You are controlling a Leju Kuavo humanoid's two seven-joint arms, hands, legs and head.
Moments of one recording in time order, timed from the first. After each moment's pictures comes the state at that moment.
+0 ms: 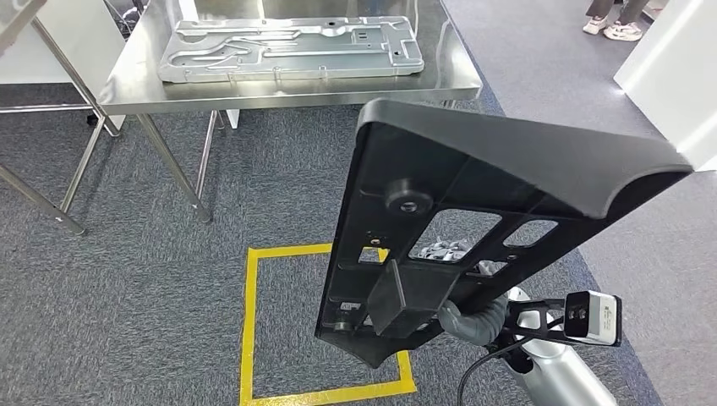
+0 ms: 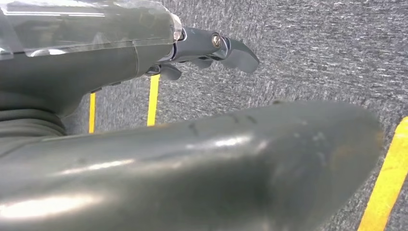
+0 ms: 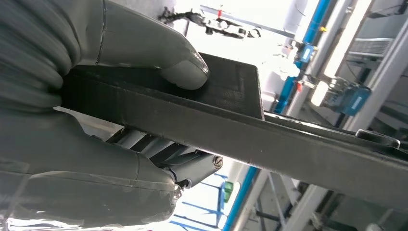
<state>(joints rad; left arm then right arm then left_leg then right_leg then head) -0.07 -0.07 1.25 -0.21 -0.86 0.09 -0.18 -0.23 -0.32 0.44 -1.80 -0.35 0.51 -0.70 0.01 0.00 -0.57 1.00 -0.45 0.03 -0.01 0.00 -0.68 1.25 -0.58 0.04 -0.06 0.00</state>
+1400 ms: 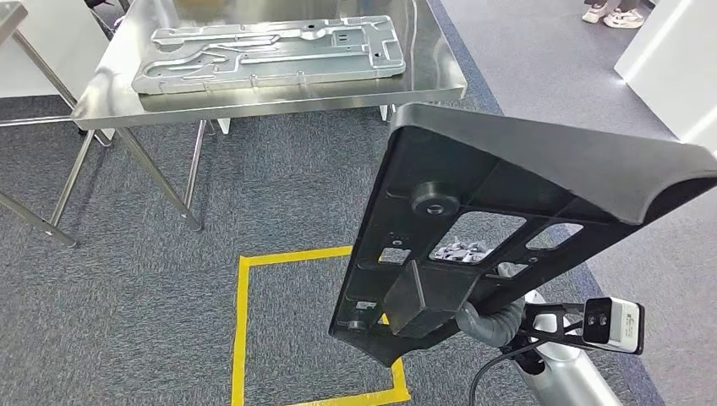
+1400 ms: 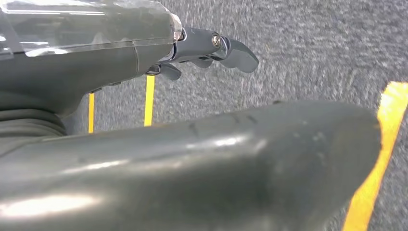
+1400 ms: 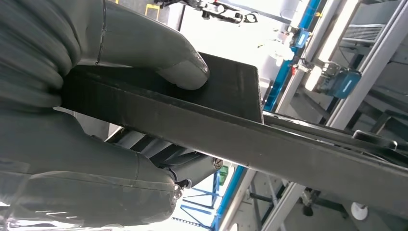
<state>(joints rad) -0.08 -0.07 1.25 -0.21 -0.88 0.07 -0.18 -0.18 -0.29 0.33 -1.82 -0.32 0.58 -0.70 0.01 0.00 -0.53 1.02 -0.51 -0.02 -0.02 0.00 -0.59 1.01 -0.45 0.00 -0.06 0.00</state>
